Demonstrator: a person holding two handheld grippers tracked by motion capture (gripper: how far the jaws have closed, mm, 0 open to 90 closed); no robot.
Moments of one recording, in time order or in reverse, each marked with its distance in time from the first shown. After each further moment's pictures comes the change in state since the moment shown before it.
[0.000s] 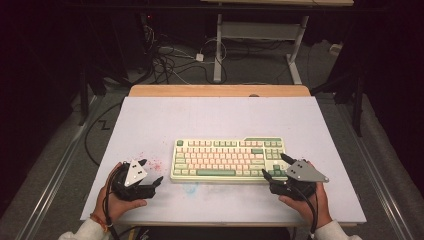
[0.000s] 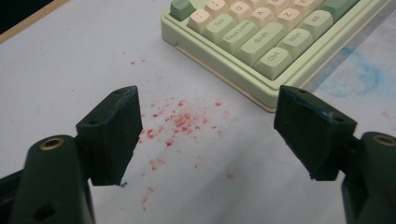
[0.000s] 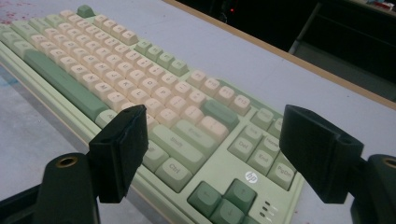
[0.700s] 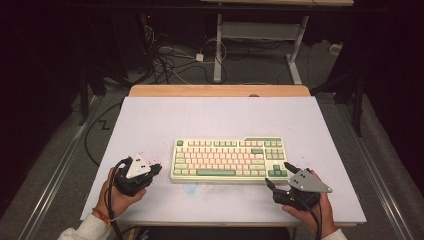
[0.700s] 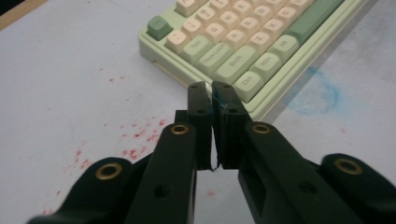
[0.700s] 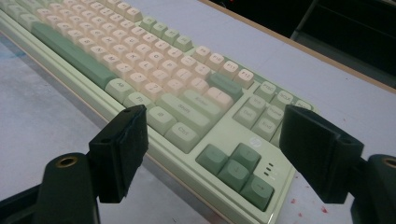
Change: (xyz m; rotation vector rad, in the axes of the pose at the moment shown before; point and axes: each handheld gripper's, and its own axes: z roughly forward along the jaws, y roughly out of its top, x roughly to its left) left arm 0.004 0.025 -0.003 0.016 -0.118 0.014; right arm 0.007 -0.015 -0.014 0.037 -0.003 -0.011
